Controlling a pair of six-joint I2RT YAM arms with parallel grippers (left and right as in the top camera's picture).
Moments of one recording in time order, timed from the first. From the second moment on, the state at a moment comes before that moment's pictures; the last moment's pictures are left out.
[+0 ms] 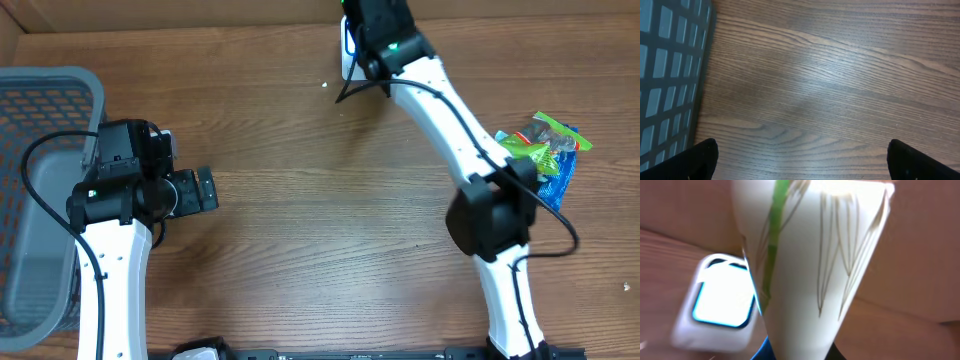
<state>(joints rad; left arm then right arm) 0.18 1.26 1.17 -1.09 0.02 -0.07 0.46 2.35 2.29 -0.61 0.61 -0.15</state>
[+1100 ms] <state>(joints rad) 0.18 1.26 1.17 -1.09 0.02 -0.07 0.44 2.58 2.29 -0.37 0.63 -0.75</state>
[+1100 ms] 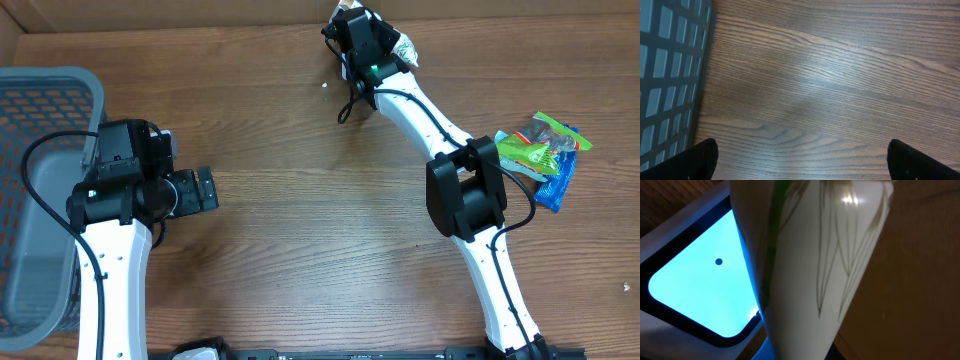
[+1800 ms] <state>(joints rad) 0.18 1.26 1.17 -1.09 0.02 -0.07 0.44 2.58 2.29 -0.37 0.75 -0.75</state>
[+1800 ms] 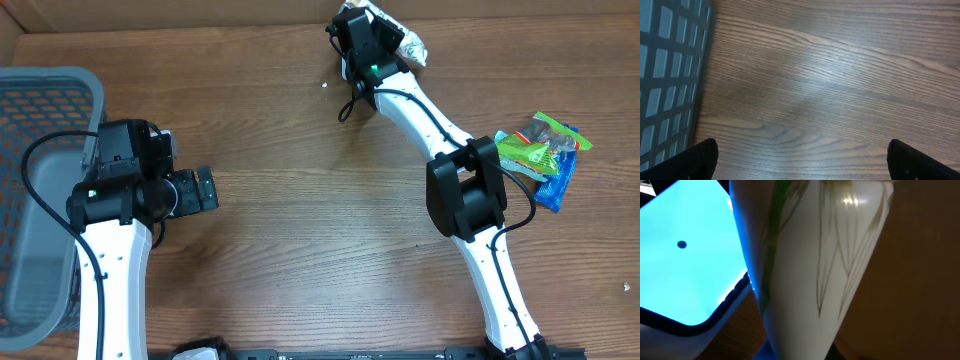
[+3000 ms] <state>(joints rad) 0.18 1.26 1.17 -1.09 0.02 -0.07 -0.08 1.91 2.25 -1.50 -0.24 0.08</state>
